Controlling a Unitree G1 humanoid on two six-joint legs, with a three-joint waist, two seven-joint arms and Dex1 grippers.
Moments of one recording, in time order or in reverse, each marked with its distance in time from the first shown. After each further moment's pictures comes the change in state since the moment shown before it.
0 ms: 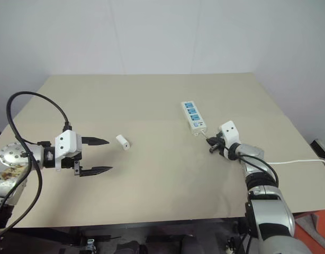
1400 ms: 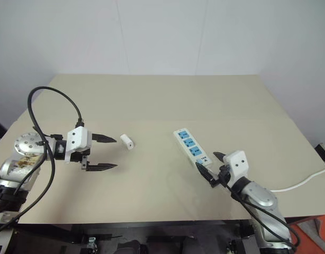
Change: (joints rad) left arm -0.161 -0.048 -0.098 0.196 0.084 -0.110 -0.101; right arm 0.664 0.091 -0.058 -0.985 0.175 0.226 -0.221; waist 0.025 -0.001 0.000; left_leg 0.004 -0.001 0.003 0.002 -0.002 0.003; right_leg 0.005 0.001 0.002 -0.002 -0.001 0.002
